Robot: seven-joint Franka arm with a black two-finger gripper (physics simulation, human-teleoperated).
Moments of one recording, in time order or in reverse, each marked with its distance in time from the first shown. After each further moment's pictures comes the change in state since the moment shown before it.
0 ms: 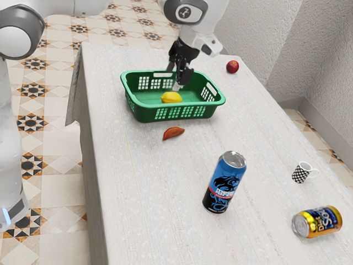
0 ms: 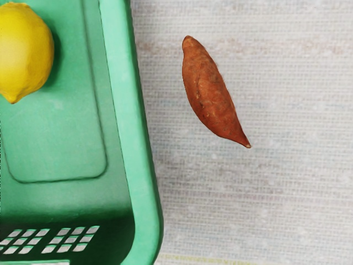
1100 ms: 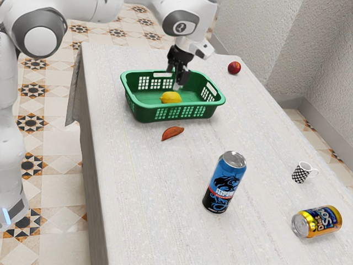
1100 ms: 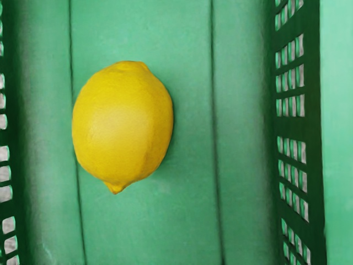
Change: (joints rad) arm 0.097 0.120 0.090 -0.060 0.039 0.314 0.090
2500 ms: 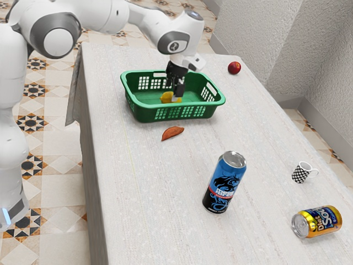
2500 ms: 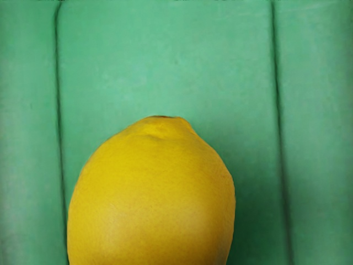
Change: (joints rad) arm 0.095 0.111 0.002 -0.089 -0.063 0.269 0.118
